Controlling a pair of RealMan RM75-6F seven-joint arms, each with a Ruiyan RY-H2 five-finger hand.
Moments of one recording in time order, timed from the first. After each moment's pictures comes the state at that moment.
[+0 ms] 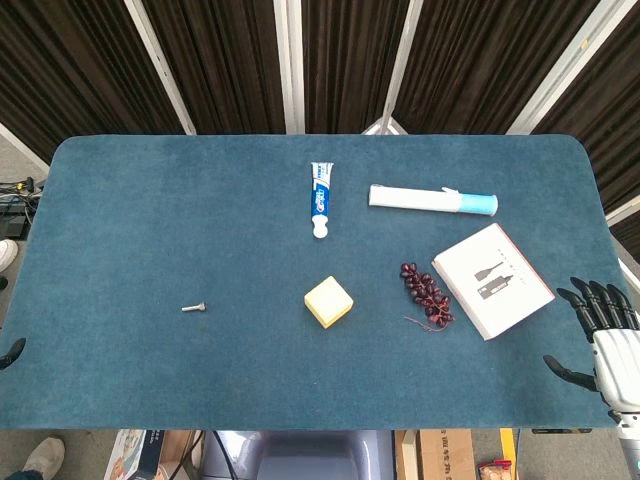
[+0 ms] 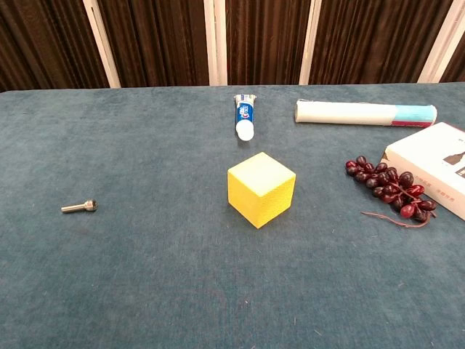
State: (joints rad) left arm -0.01 -0.97 -0.11 -1.90 1.30 1.56 0.10; right arm 0.07 -0.94 0.05 -1.78 -1.56 1.52 0.06
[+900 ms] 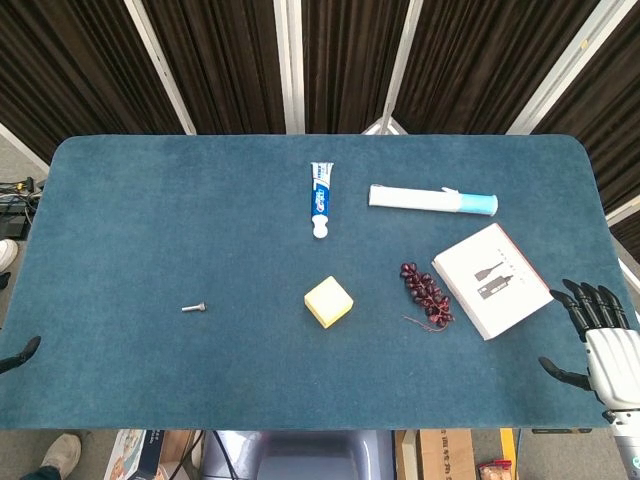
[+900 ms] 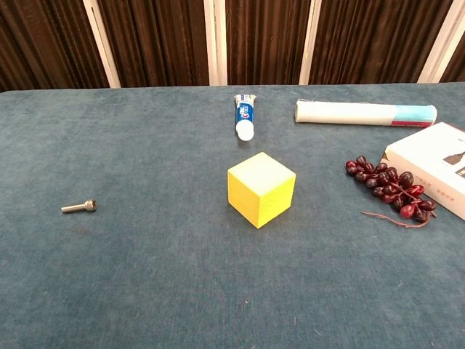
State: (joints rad) left arm -0.03 -1.00 -0.11 -1.87 1.35 1.53 0.08; right arm 0.08 -0.94 0.05 -1.78 -1.56 1.49 0.07
